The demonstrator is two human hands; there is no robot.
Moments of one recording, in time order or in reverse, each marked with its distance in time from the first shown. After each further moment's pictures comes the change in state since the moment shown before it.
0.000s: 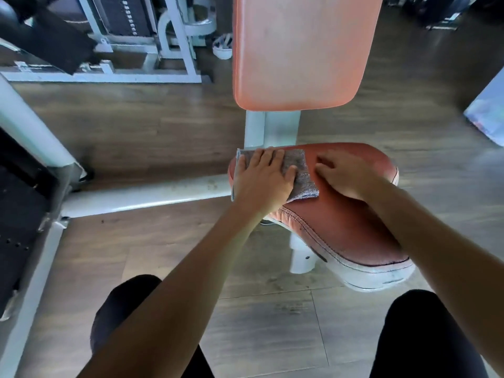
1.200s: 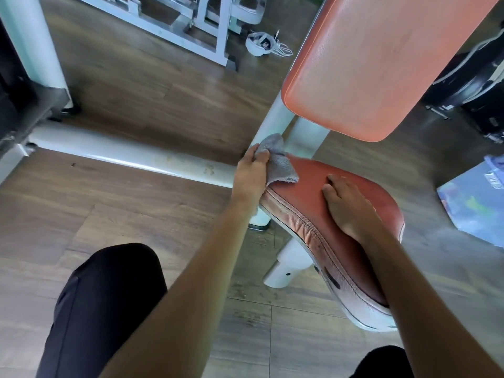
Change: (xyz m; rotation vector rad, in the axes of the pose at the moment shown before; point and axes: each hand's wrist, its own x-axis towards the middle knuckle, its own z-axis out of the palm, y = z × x) left_hand -0.005 -0.047 0.013 -1.635 0.286 -0.581; right_hand -0.020 -0.044 0.017 -0.098 0.014 0.043
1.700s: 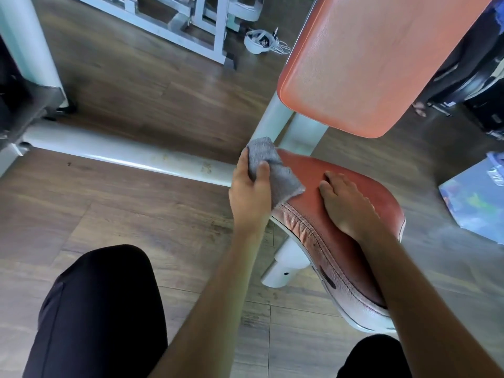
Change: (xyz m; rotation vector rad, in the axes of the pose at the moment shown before) left_hand -0.039 -0.022 0.010 -0.025 0.205 0.146; right_hand -0.001 -0.002 -0.001 -0.020 -0.010 0.000
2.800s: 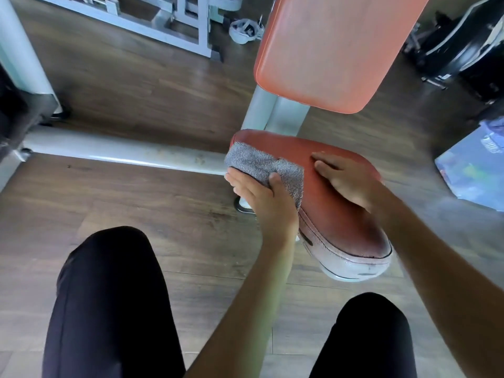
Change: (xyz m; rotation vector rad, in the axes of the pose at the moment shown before) left_hand -0.087 0.000 0.037 -0.017 -0.001 -0.081; right_hand -0.010 0.040 -0.026 0.207 -0.053 -0.140
